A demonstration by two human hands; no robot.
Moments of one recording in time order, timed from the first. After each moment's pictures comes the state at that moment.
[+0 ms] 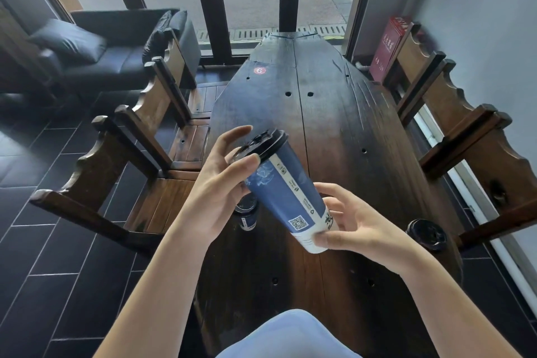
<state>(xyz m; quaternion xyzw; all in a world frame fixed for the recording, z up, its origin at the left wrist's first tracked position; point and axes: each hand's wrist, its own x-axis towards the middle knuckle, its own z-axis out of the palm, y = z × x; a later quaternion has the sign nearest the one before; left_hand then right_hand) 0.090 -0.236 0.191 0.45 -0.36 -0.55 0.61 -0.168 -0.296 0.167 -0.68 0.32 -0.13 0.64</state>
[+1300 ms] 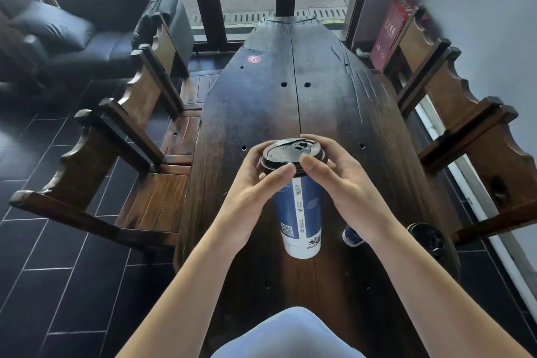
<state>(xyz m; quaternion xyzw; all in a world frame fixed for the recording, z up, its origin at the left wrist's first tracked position) 0.043 -0.283 0.164 0.51 -0.37 -0.53 0.56 -0.125 -0.349 0.182 -0.65 0.36 -0.33 0.58</state>
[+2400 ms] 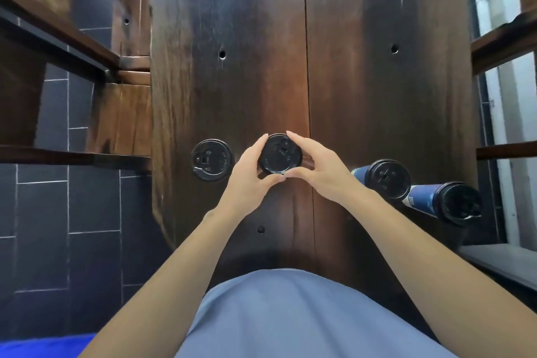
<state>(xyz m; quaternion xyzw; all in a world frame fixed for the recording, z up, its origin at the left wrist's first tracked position) 0.064 -0.351 -0.062 0.73 -0.41 -0.48 0.25 -0.110 -0.439 -0.064 -0.69 0.47 -0.02 0.55</state>
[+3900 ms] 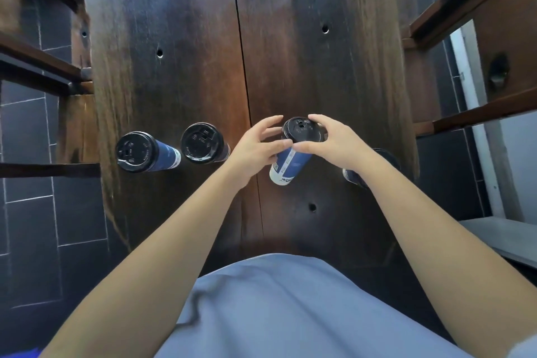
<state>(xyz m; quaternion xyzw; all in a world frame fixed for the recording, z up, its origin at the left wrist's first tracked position) -0.094 -0.424 -0.043 0.66 -0.30 -0.63 0.26 -0.284 -0.484 -0.044 -0.67 0.56 0.02 0.50</state>
